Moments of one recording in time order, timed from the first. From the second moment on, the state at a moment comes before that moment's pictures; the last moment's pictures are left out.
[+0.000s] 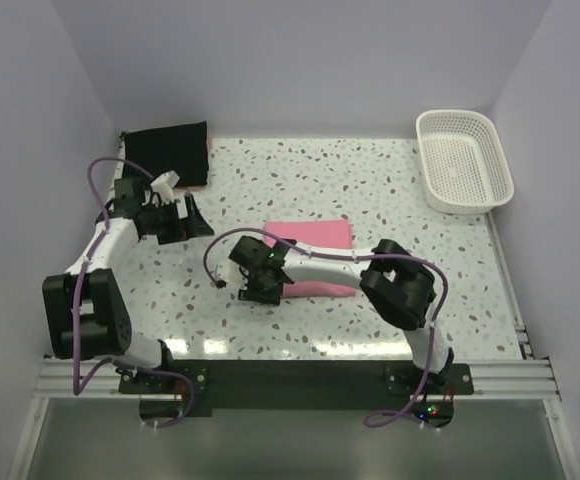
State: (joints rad) left arm 0.16 1.47 0.96 -0.48 0.63 -0.09; right arm 1.08 2.05 1.48 -0.66 -0.02 -0.42
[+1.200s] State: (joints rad) left arm -0.14 1.68 0.60 0.33 0.77 -0.91; right arm 0.99 1.83 1.45 -0.65 -0.15 -0.43
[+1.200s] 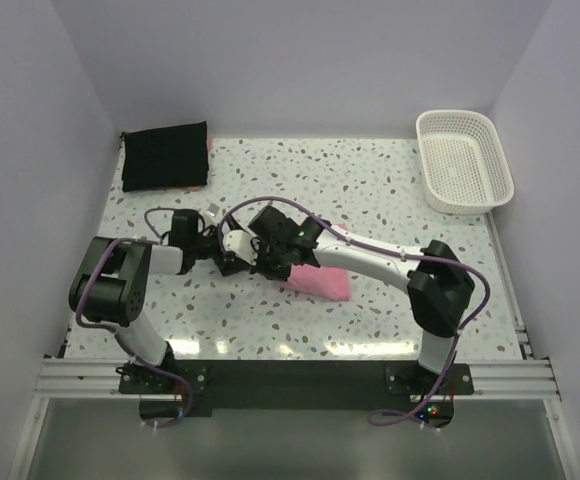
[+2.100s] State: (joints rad) left arm -0.27 1.91 0.85 0.31 0.61 -1.05; right arm 1.00 2.01 1.64 -0.62 -0.17 -0.28
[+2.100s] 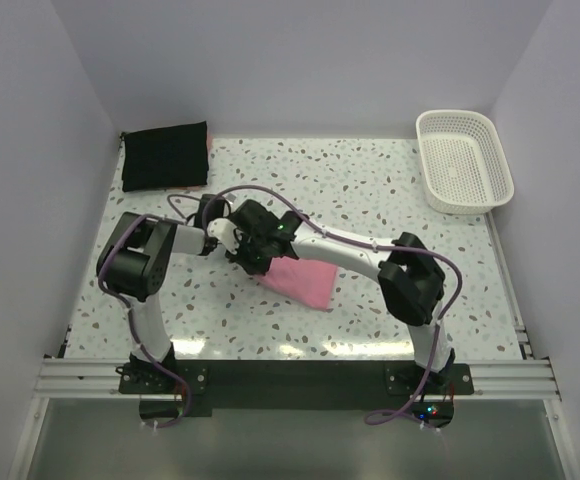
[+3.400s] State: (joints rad) left arm -0.10 2.23 2.12 -0.50 0.06 0.18; right arm 0.62 1.75 1.54 -0.72 -0.17 -0.25
